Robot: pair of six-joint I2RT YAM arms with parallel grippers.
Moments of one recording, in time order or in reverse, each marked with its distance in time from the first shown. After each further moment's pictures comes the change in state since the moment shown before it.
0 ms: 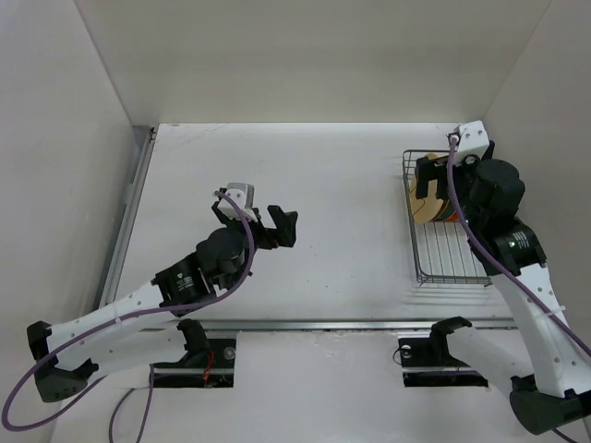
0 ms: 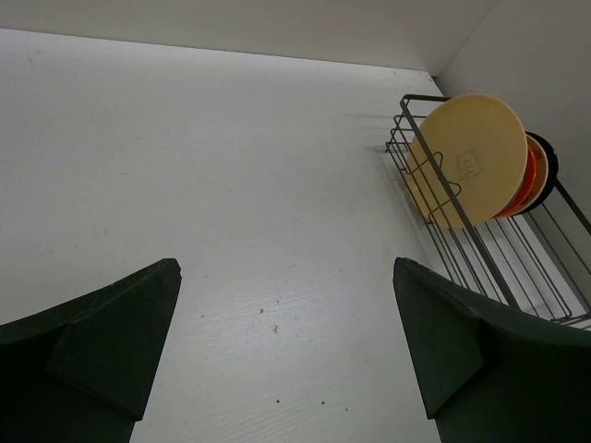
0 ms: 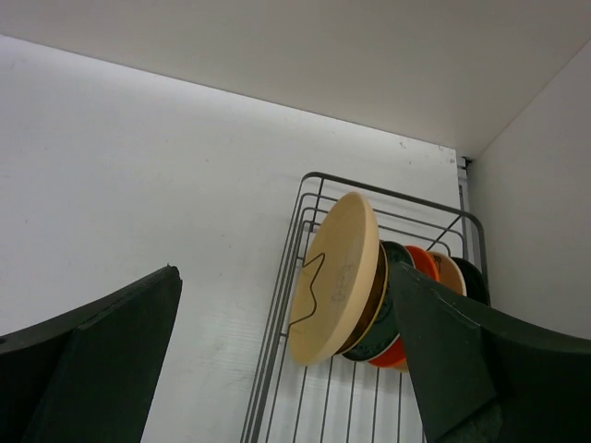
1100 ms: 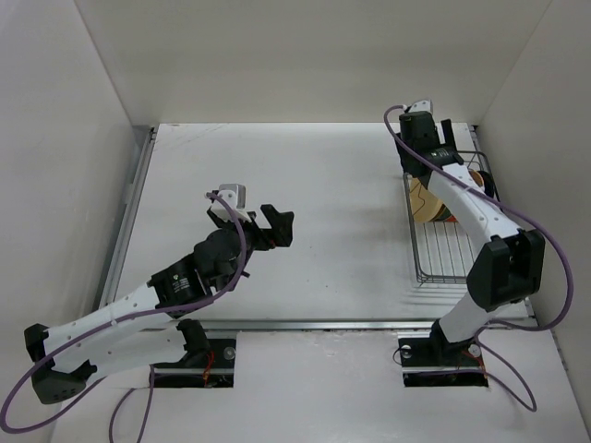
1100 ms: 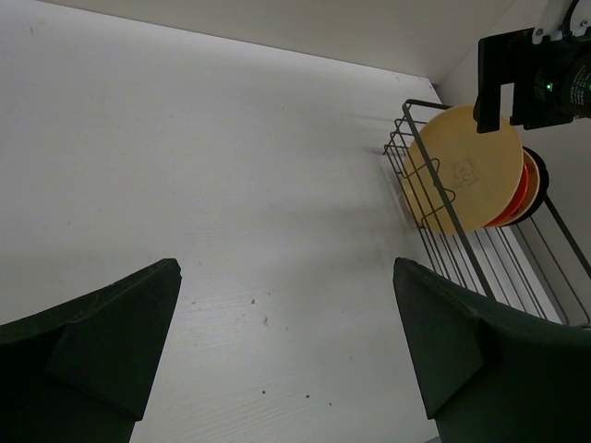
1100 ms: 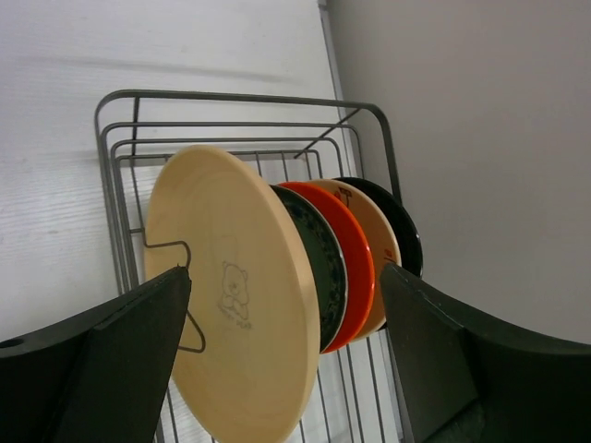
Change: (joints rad) left arm 0.000 -0.024 -0.001 -0.051 -0.025 -0.098; right arm -0.011 0.734 0.312 -0.065 0.555 -0.026
